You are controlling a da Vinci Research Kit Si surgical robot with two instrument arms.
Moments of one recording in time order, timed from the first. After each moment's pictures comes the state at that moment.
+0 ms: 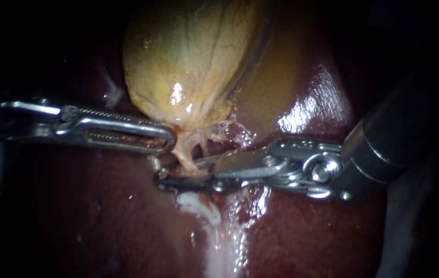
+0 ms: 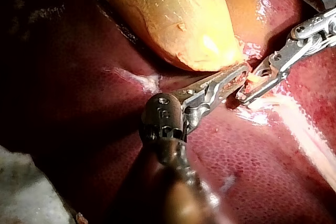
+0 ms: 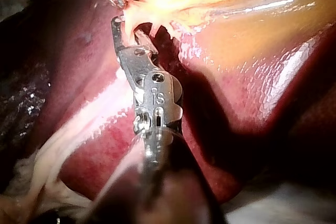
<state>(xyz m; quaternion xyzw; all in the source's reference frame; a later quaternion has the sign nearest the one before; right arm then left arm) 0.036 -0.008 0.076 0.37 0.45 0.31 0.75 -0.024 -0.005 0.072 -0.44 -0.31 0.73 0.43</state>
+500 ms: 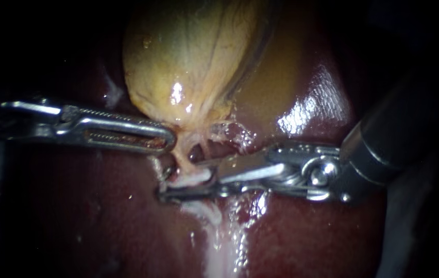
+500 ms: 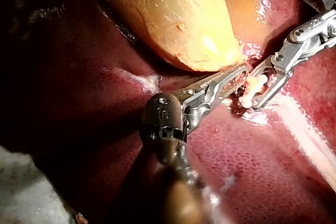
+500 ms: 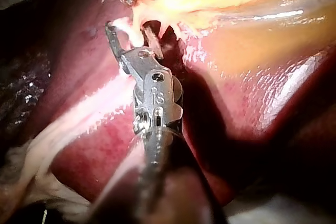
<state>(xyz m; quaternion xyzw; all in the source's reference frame) 0.037 -0.008 0.076 0.31 0.50 0.27 0.76 -0.024 -0.005 0.072 -0.44 -0.31 0.73 0.43</state>
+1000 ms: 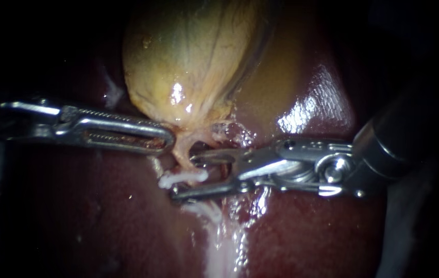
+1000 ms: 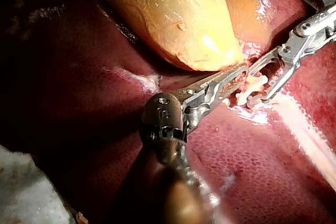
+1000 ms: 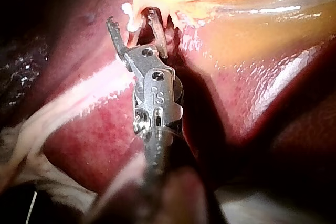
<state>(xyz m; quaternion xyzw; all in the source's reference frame) 0.033 -0.007 0.074 0.31 0.52 0.23 0.76 -0.024 -0.005 0.072 -0.44 -0.31 0.73 0.43</state>
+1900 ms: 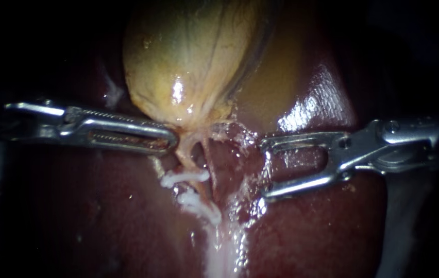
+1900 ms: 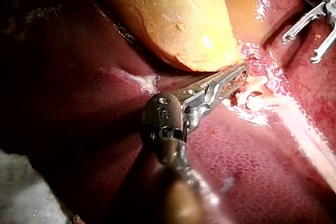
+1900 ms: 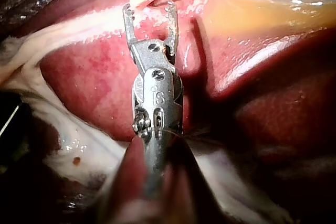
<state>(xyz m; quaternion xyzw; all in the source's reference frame) 0.023 -0.004 0.068 0.29 0.54 0.16 0.77 -0.026 -0.005 0.074 -0.44 -0.30 0.73 0.43</state>
